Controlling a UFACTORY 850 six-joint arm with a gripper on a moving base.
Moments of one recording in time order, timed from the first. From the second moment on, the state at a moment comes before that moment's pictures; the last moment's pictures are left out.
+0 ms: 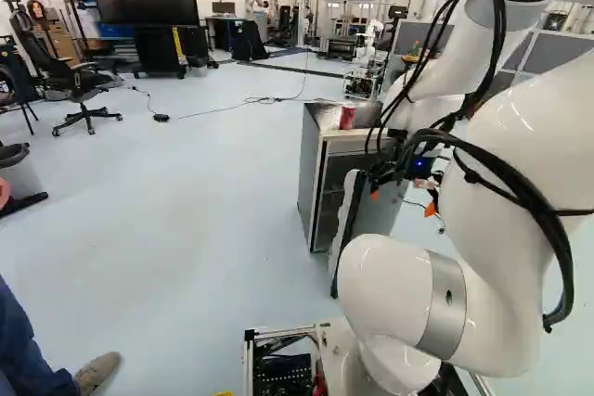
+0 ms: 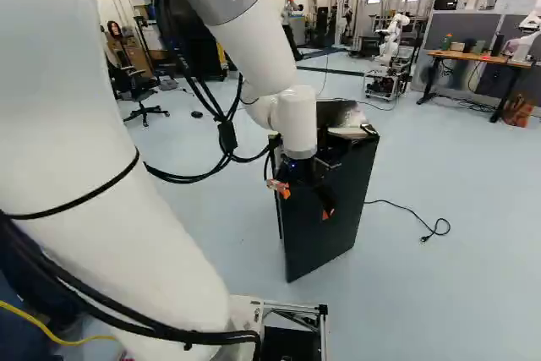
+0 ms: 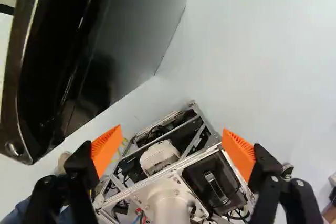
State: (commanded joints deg) arm -28.9 -0.4 -34.0 -3.5 -27.7 4.8
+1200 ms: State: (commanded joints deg) arm -19.6 -16.0 -47.2 -6.7 -18.3 4.8
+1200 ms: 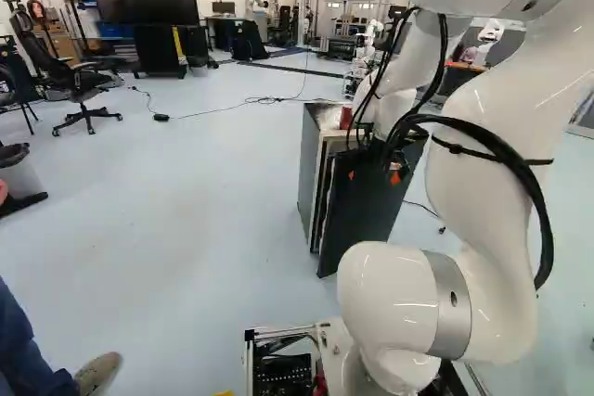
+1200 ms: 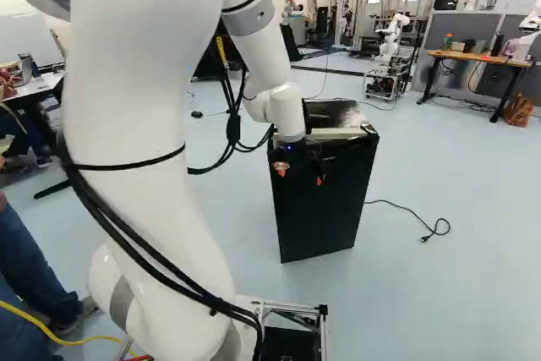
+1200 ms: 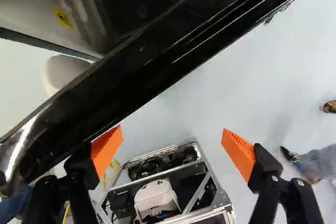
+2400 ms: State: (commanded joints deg) arm -17.9 -22.4 -54.4 -7.2 -8.2 4.8
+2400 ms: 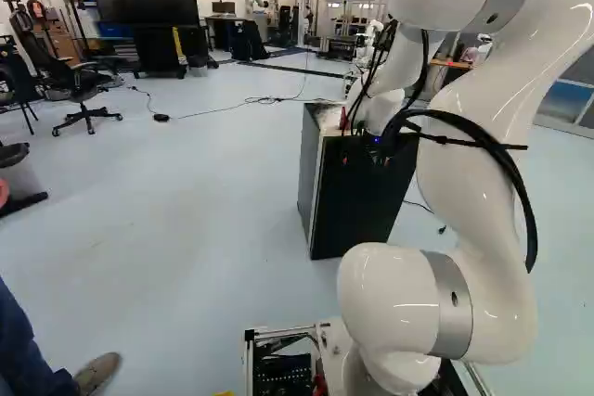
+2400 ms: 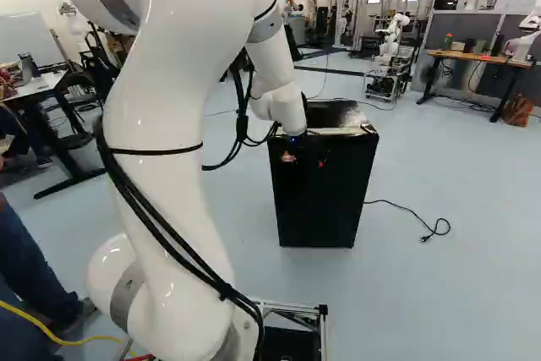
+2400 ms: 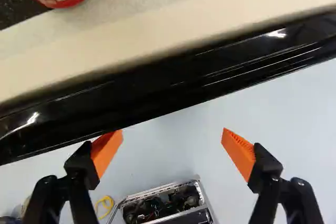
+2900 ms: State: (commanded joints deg) arm -18.1 -19.1 -50.1 -7.2 -7.9 4.8
